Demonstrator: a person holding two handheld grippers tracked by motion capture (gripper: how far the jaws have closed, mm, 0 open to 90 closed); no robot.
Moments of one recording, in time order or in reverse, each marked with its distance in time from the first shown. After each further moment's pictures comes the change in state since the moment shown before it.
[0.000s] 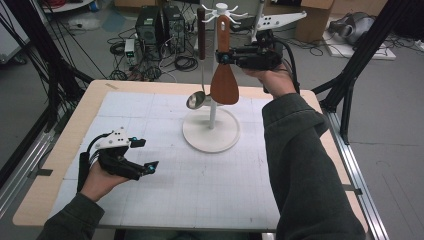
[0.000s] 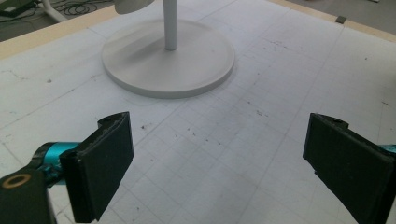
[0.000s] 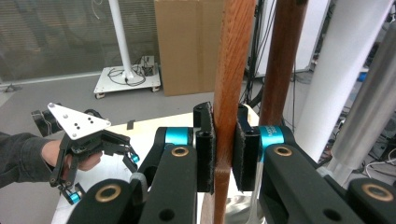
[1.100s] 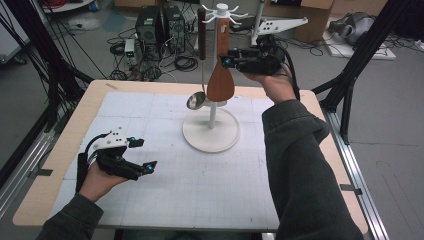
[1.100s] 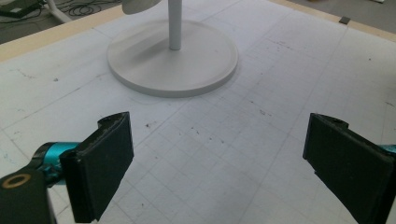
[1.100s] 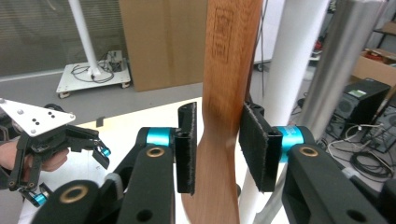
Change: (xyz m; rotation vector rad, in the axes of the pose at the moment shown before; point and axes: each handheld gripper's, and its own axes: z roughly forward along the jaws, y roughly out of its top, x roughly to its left) left arm 0.002 -0.001 -0.004 0.004 0.014 0.010; right arm 0.005 -0.010 -0.004 0.028 -0.143 0.008
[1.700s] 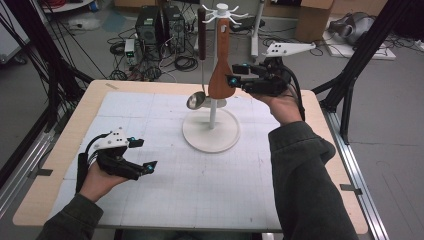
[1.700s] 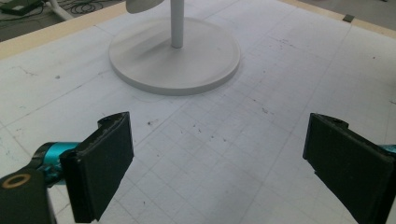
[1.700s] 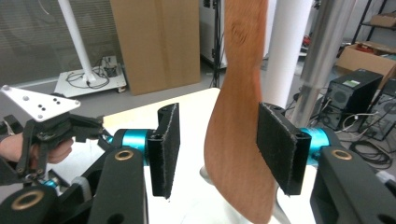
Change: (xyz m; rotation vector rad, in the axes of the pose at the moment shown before) left arm 0.001 -0.001 0.001 0.011 0.005 -0.002; right arm 0.016 -0.040 -0.015 -0.022 -0.029 0.052
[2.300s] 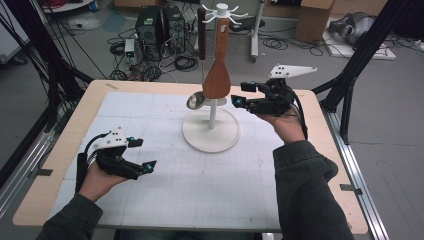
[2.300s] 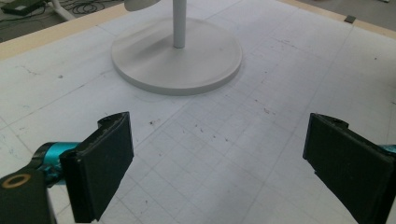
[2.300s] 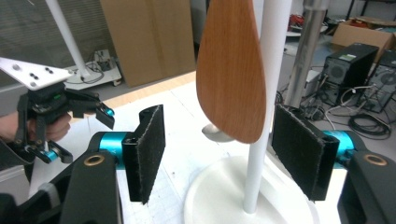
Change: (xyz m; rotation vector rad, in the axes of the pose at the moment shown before) left arm 0.001 0.000 -0.001 -0.005 0.006 -0.006; right arm 0.007 -0.044 -0.010 0.040 -0.047 0.063
